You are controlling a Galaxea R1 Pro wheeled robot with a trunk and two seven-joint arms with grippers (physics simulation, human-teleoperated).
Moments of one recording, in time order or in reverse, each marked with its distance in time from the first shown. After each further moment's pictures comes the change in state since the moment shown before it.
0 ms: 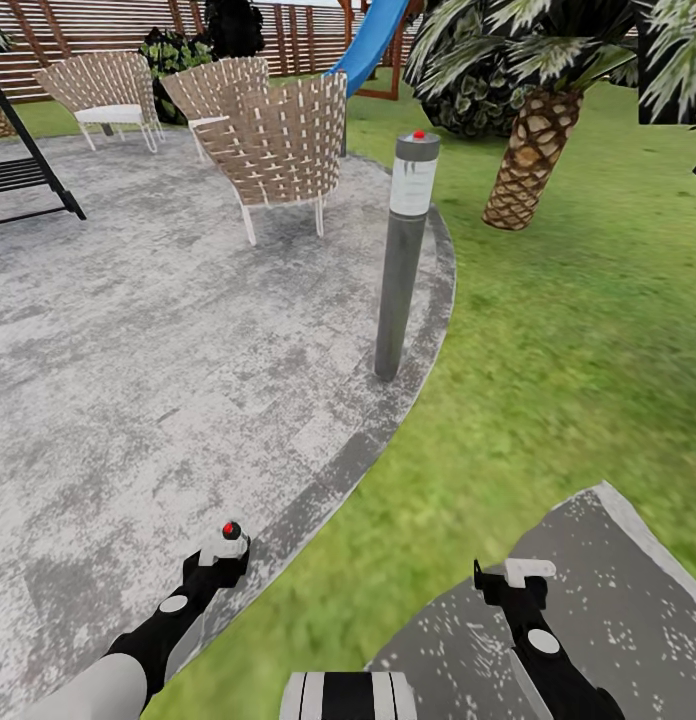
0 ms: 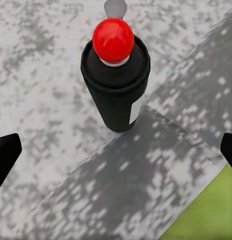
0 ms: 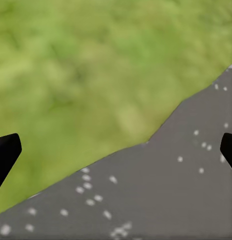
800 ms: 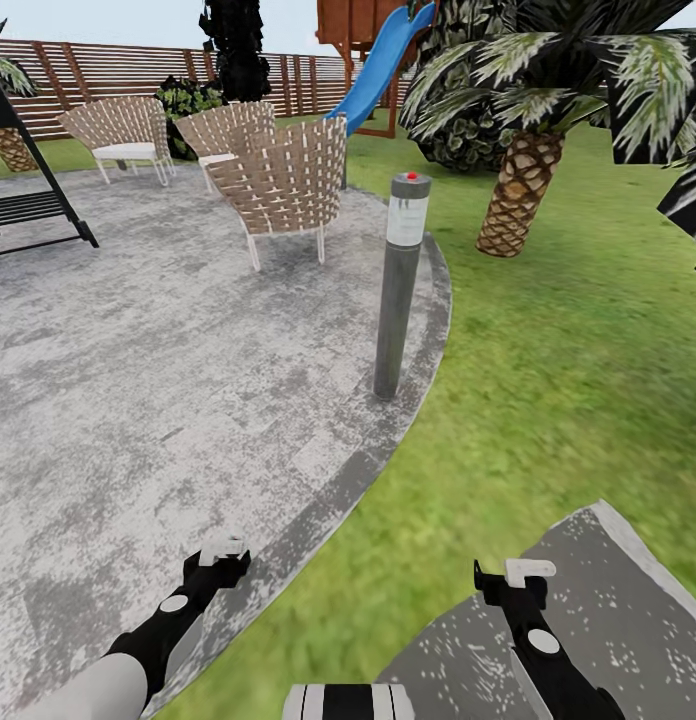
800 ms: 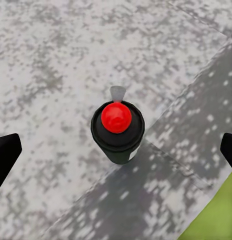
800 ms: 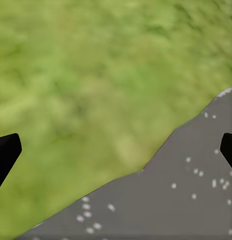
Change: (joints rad) left arm -0.001 -0.001 0.000 0.000 0.000 0.004 0.000; right arm 0.000 0.000 0.000 0.000 0.000 0.000 0.000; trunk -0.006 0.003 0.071
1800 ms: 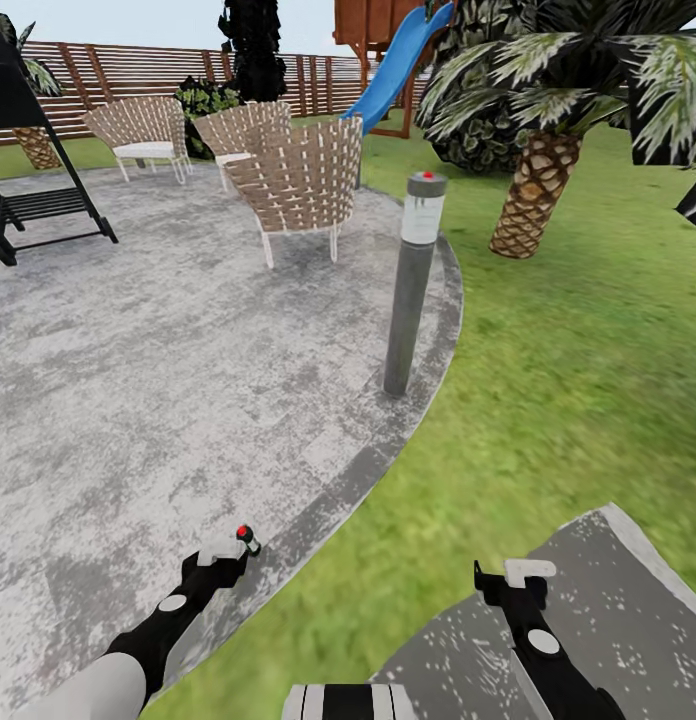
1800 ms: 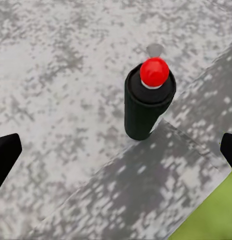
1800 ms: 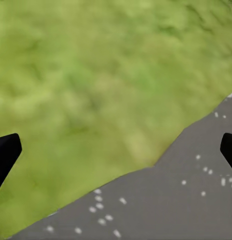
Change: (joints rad) left arm -0.001 0.004 0.004 0.000 0.002 0.006 0.000; right arm 0.000 0.000 0.000 0.001 0.000 0.000 0.000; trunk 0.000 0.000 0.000
